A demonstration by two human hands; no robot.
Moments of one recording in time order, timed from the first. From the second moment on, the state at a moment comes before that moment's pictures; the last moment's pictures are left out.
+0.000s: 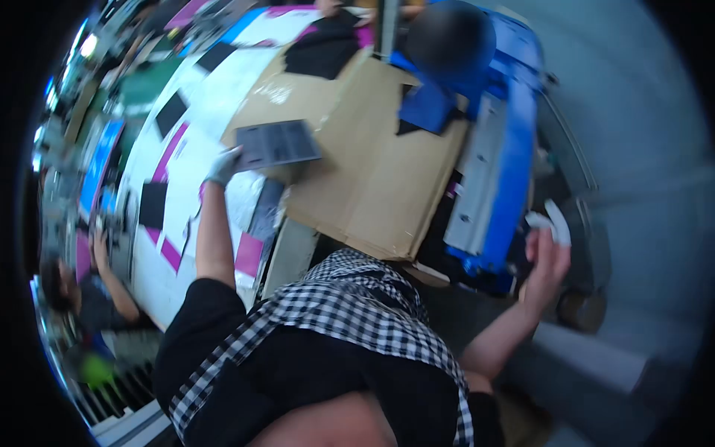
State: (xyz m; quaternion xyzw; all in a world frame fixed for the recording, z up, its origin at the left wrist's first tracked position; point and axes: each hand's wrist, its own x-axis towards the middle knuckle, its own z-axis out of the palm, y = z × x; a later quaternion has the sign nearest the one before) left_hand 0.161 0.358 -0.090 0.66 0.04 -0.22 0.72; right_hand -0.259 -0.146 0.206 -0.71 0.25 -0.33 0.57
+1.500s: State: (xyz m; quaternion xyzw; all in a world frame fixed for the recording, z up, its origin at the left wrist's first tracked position) left_hand 0.036 -0.045 0.066 0.69 -0.20 -0.37 0.59; right_hand -0.230 -0.306 0.021 -0.38 0.25 -0.18 0.87
